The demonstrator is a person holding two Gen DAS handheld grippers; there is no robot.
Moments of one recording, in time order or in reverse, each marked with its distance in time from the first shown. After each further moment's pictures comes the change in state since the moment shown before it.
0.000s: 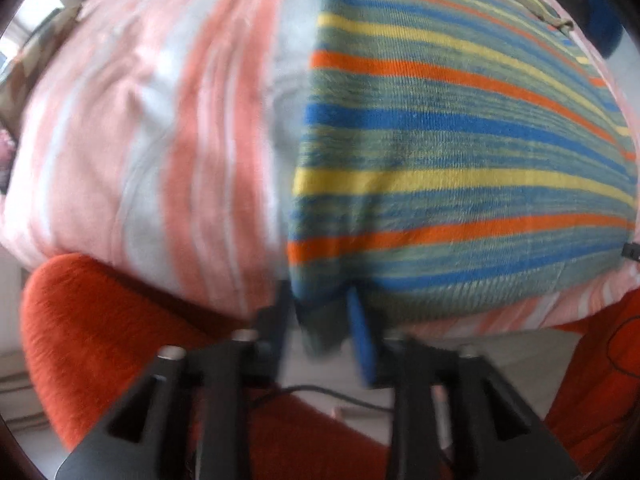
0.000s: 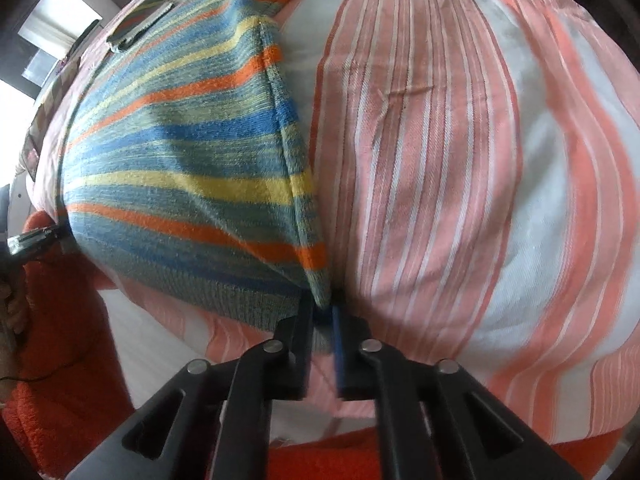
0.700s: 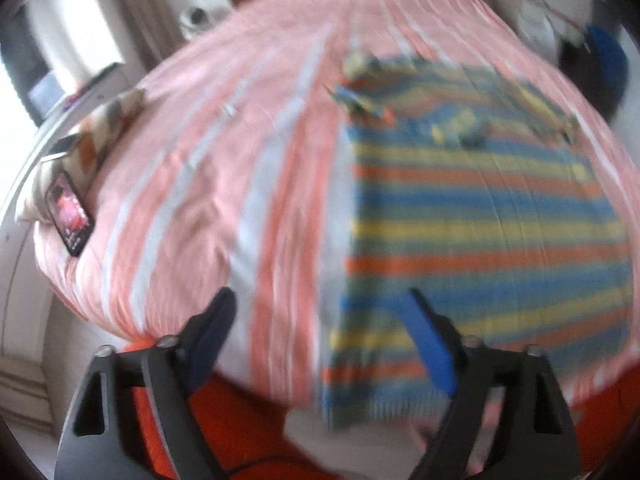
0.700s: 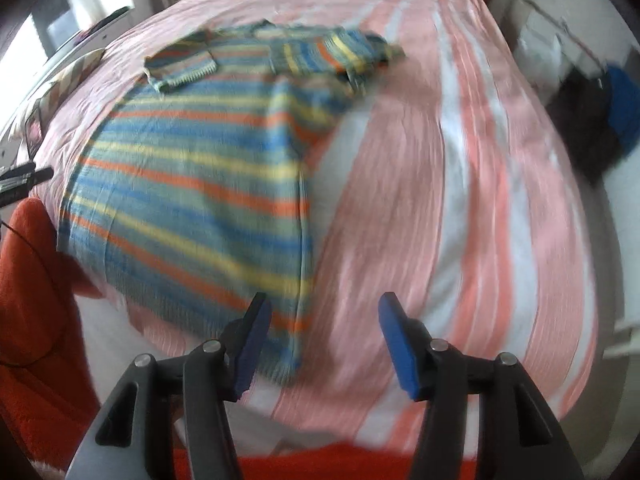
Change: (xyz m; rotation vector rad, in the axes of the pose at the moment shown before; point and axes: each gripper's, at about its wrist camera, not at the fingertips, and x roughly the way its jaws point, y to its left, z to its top) left arm -0.075 -0.004 0.034 -0.092 -0.374 0.147; right arm -0.087 0.047 0.024 -0.224 -0.249 -0.230
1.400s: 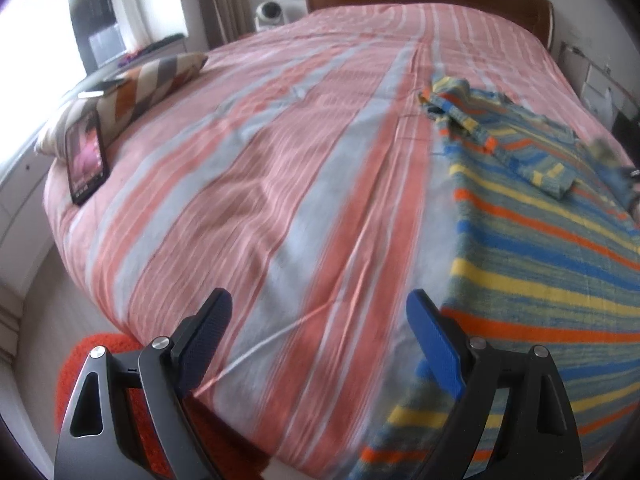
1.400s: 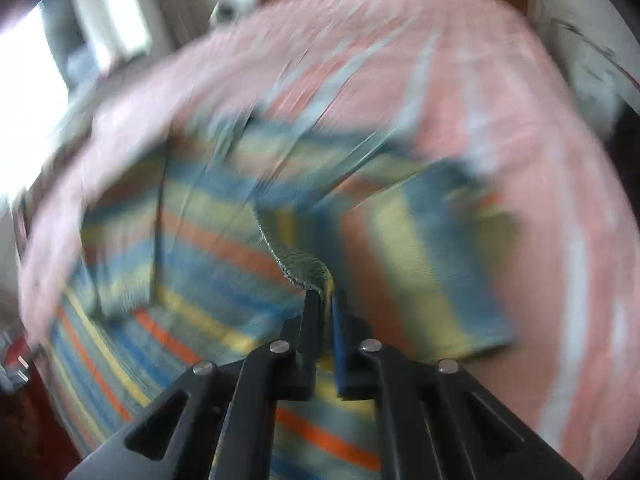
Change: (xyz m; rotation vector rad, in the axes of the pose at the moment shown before) left arm 0.061 0.039 -0.015 -0.228 -0.043 0.071; right arm 0.117 -0.042 0.238 0.066 -0.182 0.157
